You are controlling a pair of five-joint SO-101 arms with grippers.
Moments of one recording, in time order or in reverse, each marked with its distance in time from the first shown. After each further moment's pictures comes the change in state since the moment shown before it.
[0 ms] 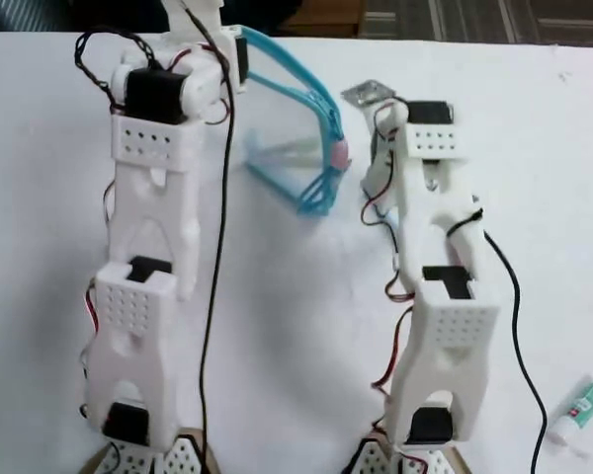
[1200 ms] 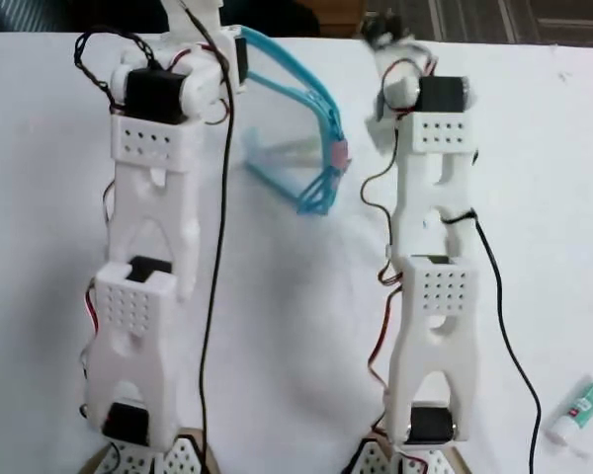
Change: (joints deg) left arm 0.0 0.0 0.0 0.0 0.0; right arm -0.3 17.1 -56.4 10.2 -4.9
